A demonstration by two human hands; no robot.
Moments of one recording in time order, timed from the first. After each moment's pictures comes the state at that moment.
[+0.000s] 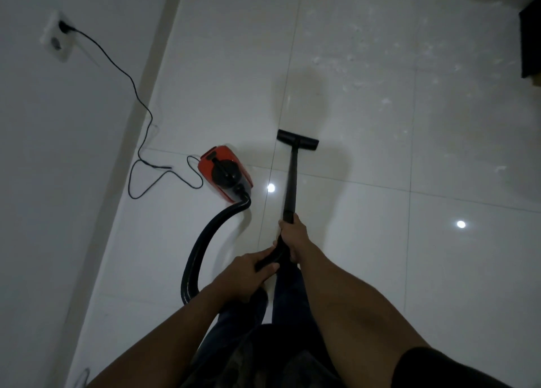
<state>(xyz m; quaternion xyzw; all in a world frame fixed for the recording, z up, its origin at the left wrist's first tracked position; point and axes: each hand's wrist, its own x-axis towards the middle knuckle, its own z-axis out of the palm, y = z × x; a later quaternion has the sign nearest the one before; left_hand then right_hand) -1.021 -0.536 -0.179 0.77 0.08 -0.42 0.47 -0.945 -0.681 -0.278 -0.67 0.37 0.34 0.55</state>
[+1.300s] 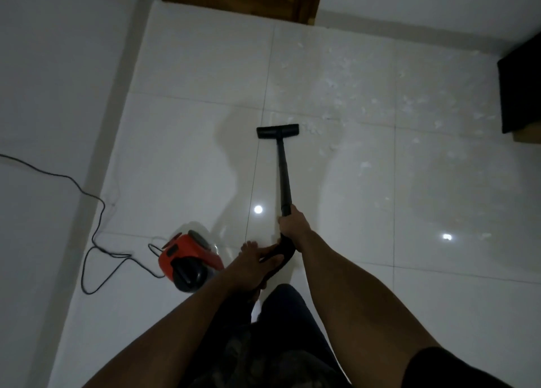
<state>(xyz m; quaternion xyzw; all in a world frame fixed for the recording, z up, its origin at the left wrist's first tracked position) -0.559 -0.628 -0.208 0.74 0.08 -0.48 0.46 -0.481 -0.771 -0.289 -0.76 0.29 0.39 0.43</state>
